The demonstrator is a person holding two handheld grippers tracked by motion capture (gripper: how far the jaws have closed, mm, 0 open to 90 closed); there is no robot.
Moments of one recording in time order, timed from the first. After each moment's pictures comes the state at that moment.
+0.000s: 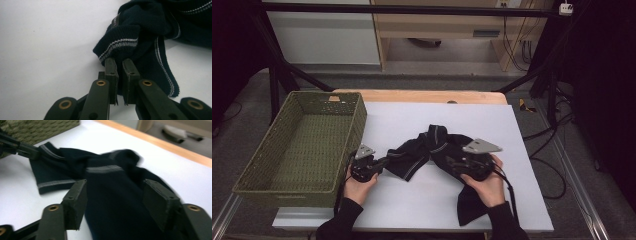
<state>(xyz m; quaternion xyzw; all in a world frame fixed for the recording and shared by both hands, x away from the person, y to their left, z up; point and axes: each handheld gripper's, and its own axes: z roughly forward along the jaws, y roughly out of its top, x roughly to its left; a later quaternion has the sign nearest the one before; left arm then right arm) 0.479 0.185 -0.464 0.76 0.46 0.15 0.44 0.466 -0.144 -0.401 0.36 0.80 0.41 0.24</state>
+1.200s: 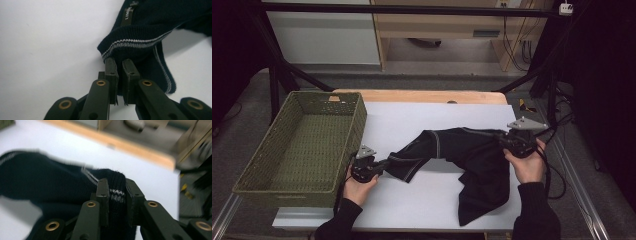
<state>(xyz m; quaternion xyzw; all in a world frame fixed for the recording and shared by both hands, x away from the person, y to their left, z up) 0.479 0.182 -0.468 0.78 0.45 0.12 0.42 0.486 -0.267 -0.373 0.47 0.76 0.35 0.29</state>
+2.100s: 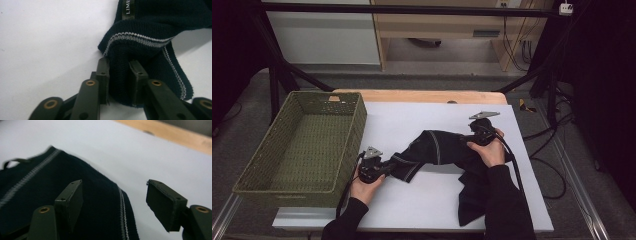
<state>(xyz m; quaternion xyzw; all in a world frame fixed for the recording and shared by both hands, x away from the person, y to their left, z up) 0.490 0.170 -0.487 0.77 0.46 0.12 0.42 0.570 -0.194 -0.418 0.47 0.79 0.34 0.20</state>
